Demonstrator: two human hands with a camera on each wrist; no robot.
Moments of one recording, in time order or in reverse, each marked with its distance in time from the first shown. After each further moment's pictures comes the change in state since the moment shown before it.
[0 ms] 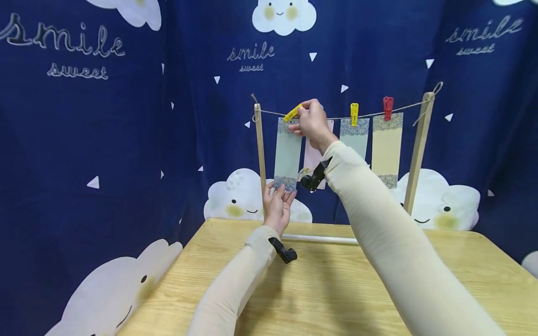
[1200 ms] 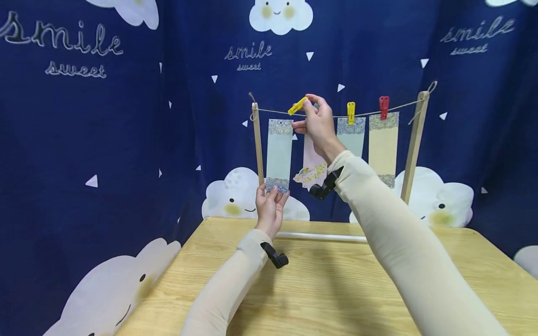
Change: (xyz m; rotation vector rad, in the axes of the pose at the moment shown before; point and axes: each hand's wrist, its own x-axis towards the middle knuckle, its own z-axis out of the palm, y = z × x) left_hand -0.011 0.011 -0.013 0.028 -0.046 0.047; right_hand -0.019 0.017 -0.016 0.295 -0.008 -0.218
